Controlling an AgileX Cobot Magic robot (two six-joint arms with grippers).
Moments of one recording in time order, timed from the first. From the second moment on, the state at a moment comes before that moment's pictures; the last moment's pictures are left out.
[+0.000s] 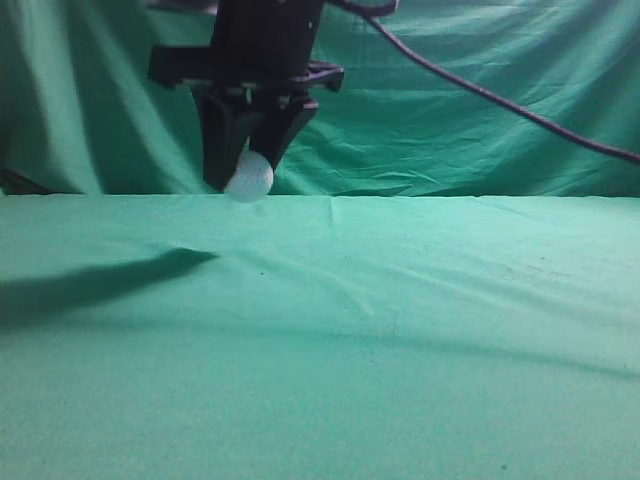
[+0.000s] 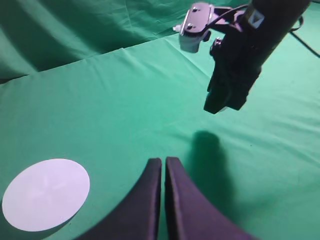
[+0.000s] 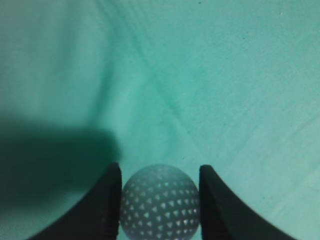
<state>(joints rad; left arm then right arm) -0.26 0.30 -0.33 -0.27 0.39 0.39 0.75 2.14 -1.74 0.00 0.82 -0.27</state>
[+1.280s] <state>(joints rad) -0.26 0.30 -0.33 -0.27 0.39 0.39 0.74 1.73 -1.77 0.02 0.97 -0.18</state>
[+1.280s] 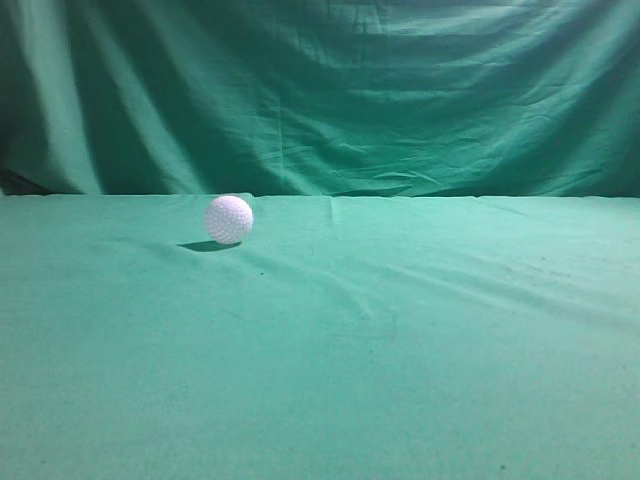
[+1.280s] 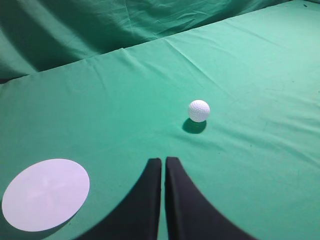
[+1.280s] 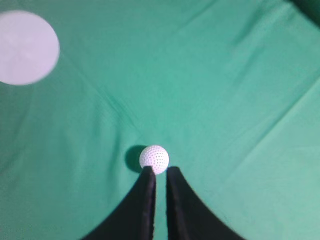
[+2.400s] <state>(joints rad) -0.26 0.29 -0.35 -0.35 0.46 0.39 0.74 0.58 -0.80 0.22 0.82 -0.17</state>
